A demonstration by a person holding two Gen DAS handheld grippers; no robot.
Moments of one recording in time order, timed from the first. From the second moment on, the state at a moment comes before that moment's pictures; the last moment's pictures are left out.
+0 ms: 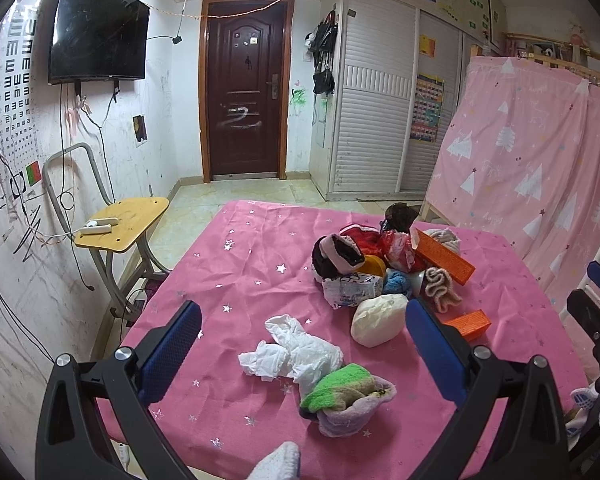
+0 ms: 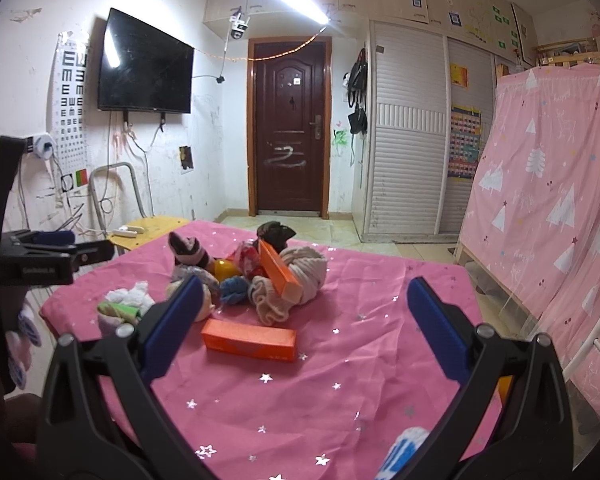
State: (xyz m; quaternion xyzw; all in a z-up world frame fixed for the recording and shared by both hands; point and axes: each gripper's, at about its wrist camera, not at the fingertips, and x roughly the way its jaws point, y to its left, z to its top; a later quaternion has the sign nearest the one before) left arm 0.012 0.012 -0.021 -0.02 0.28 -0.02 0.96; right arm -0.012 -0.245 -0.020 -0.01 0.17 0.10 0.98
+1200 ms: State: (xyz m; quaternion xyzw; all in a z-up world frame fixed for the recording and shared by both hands) left arm 0.088 0.023 -0.093 0.03 0.40 -0.08 0.91; right arm 0.079 -0.176 -0.076 -0.04 0.37 0.14 0.92
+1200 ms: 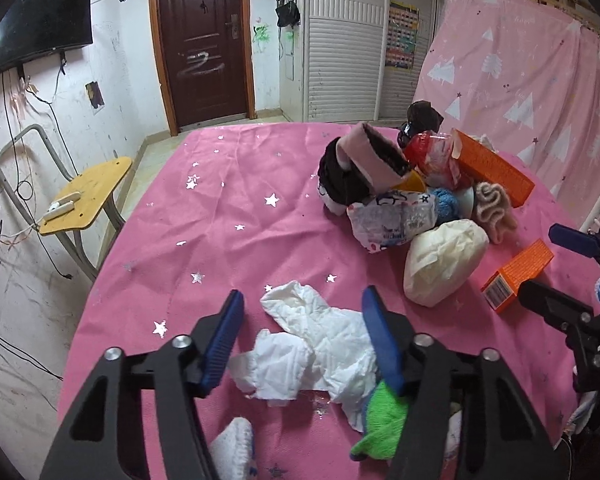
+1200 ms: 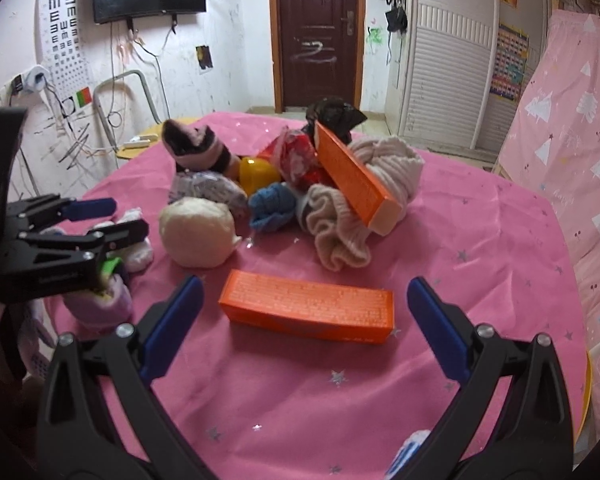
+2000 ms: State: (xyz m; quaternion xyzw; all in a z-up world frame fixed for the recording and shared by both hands) left arm 0.088 0.026 -0.080 0.01 0.40 -0.09 0.91; right arm 0.078 -0.222 -0.075 0.04 0.37 0.16 0.91
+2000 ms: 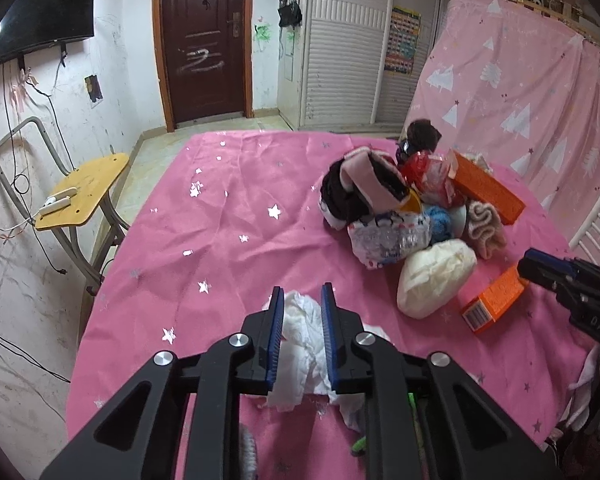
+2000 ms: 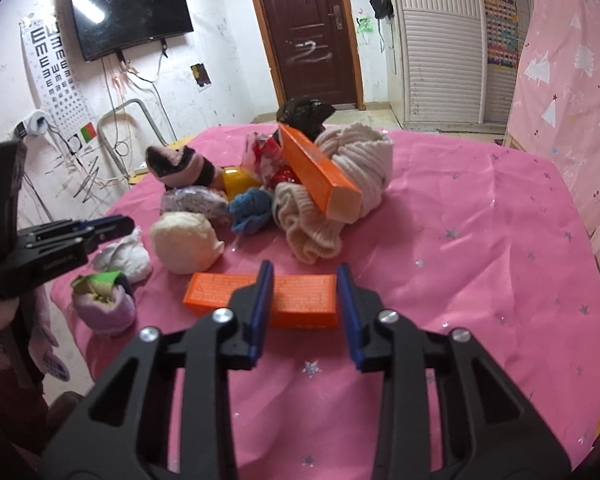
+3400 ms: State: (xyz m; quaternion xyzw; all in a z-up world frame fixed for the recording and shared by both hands) left arm 0.077 -0.008 -0.092 0.02 0.42 -0.12 0.90; right arm 0.083 -0.199 -0.089 0.01 0.41 0.17 0.90
